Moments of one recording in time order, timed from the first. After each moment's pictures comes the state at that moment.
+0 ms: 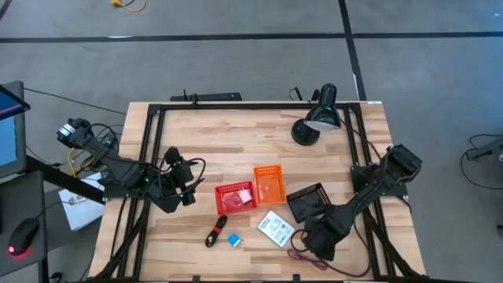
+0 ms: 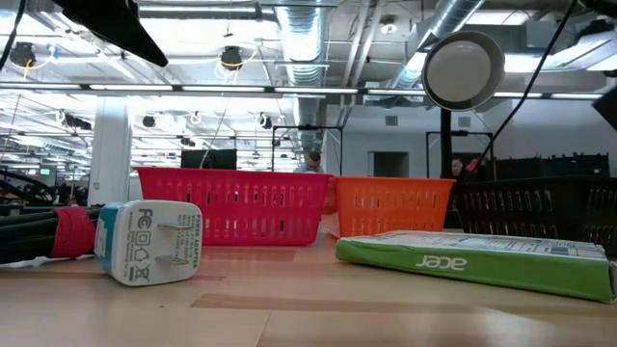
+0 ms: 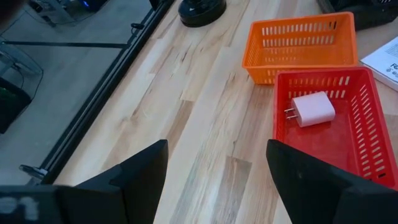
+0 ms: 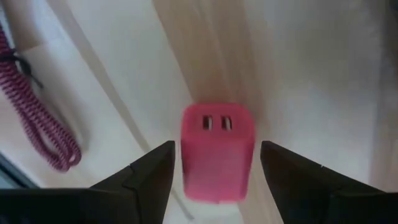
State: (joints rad) left arm -0.57 1.07 0.87 -0.85 -0.86 -0.58; right arm 0.74 1.78 1.04 -0.86 -0.23 1.01
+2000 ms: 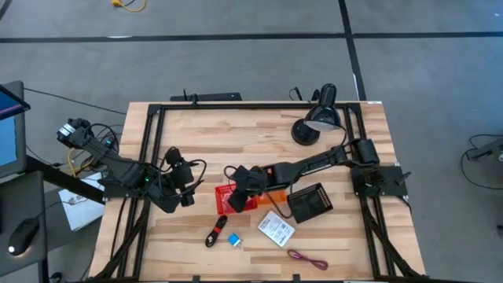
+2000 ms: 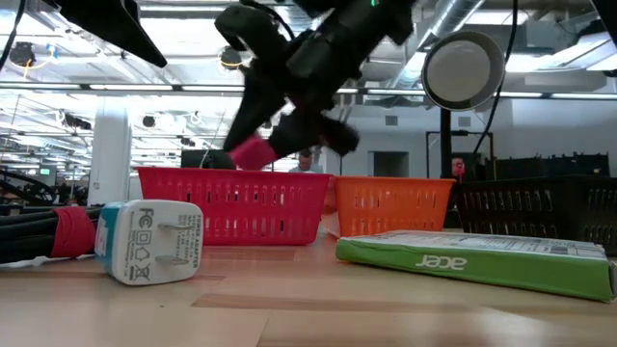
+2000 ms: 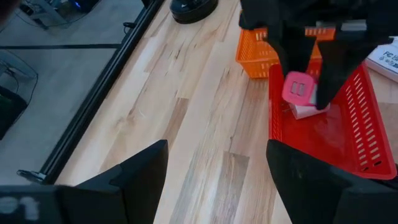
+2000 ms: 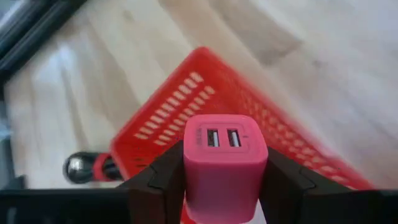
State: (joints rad) left arm -0.57 1.07 0.87 -0.85 -0.83 -0.54; right arm 0.17 2.05 1.50 -0.30 0.09 0.74
